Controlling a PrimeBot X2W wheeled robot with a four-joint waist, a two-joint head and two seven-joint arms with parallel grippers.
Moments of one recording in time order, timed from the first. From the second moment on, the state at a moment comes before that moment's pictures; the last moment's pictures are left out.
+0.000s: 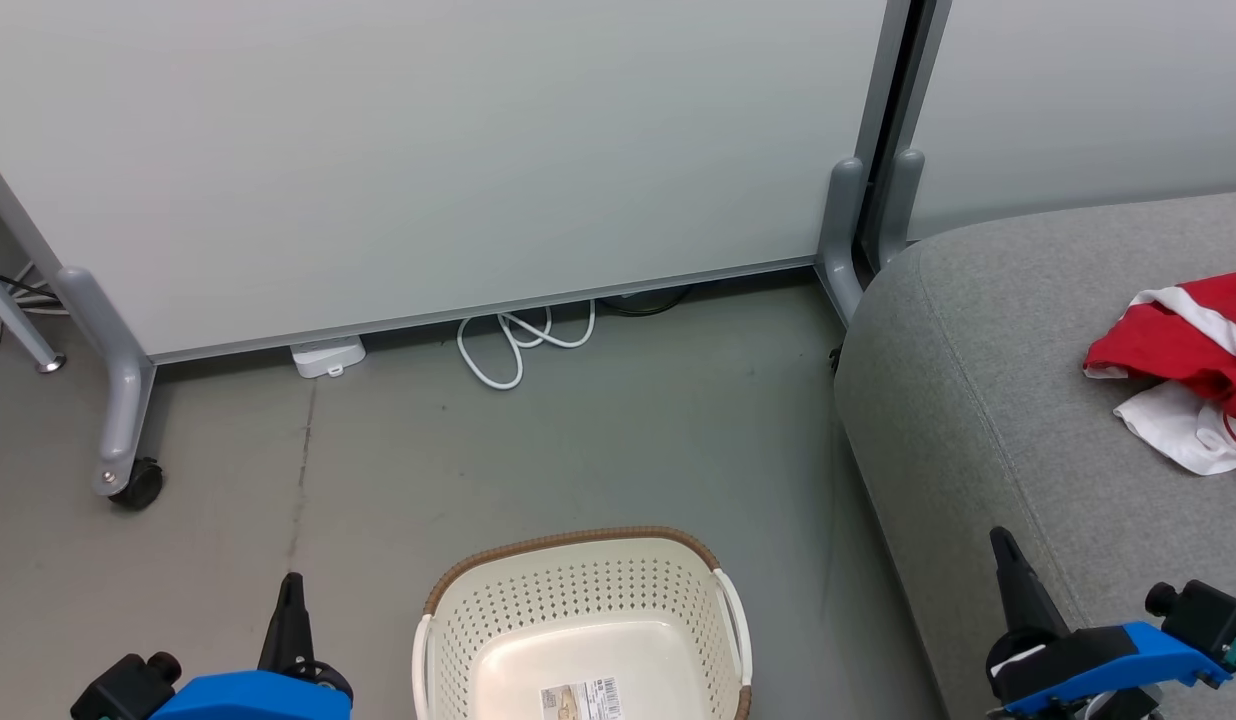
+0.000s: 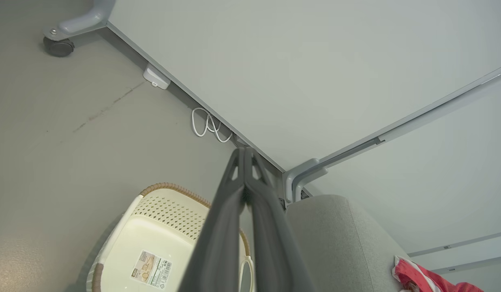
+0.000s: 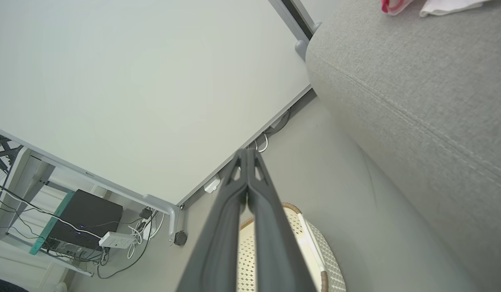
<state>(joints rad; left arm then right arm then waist) -0.02 0.04 0.05 0.41 -0.88 -0.12 -0.08 -0.06 -0.05 -0.06 0.34 0.79 0.13 -0.03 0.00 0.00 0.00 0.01</state>
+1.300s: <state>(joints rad) -0.07 0.04 0.08 0.32 -1.28 -0.12 0.03 -0.08 -0.05 -0.09 0.29 1.24 0.13 0.05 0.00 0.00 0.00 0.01</state>
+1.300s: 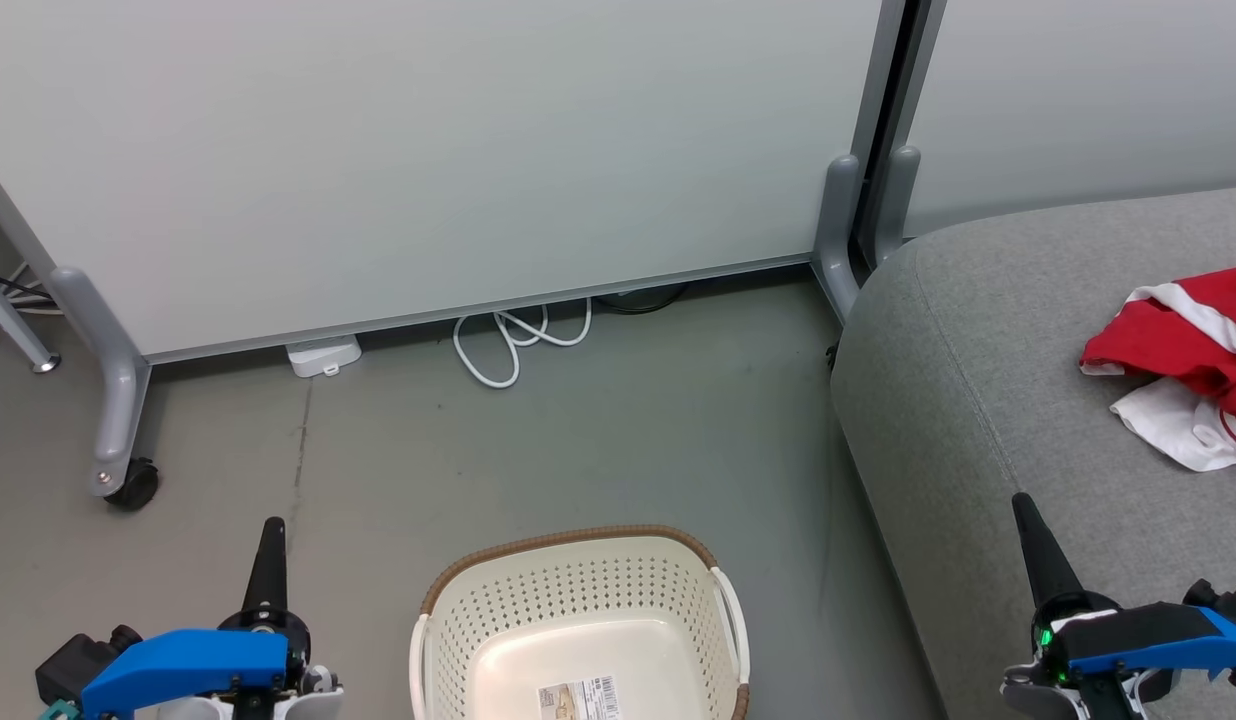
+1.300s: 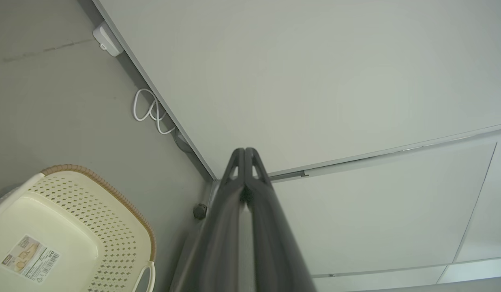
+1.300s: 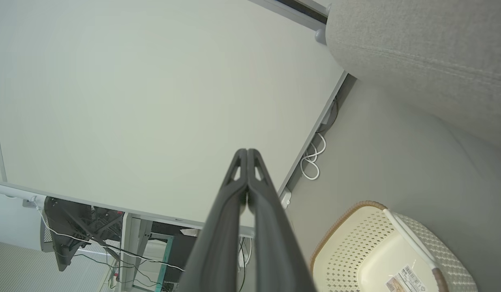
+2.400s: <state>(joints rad) -0.09 0.05 0.11 0.26 -1.53 -0.13 0.09 -0.10 -0.05 -0.11 0.26 1.52 0.13 0.10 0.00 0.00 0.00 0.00</state>
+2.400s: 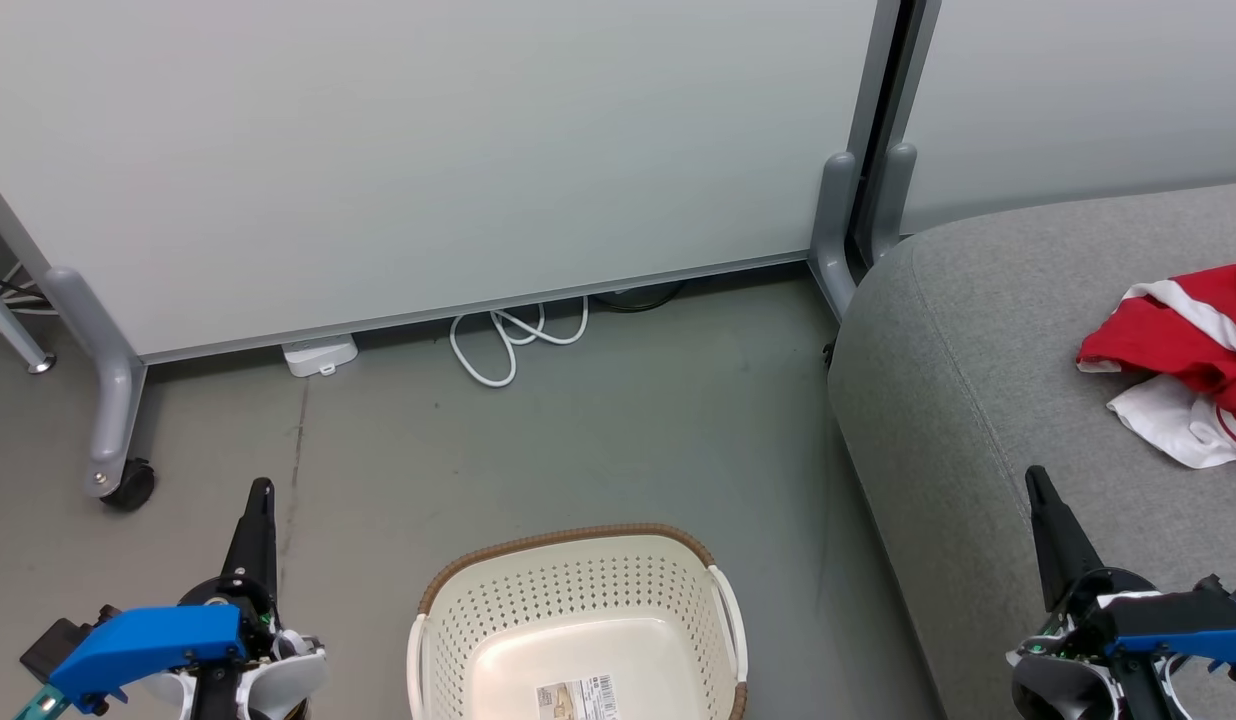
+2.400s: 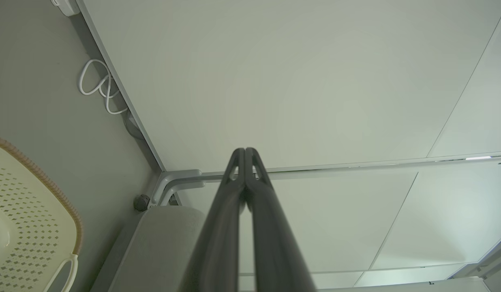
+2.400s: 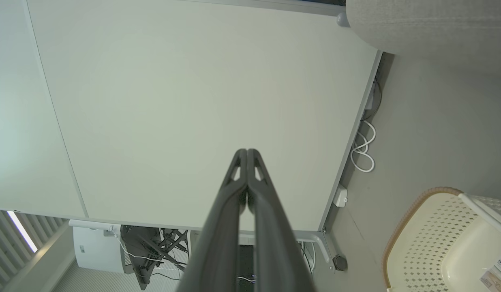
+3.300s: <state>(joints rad) -0.10 0.05 0.11 0.25 -1.61 -0.13 0.11 -0.10 -0.05 -0.11 0.25 1.61 0.13 0.11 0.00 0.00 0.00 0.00</state>
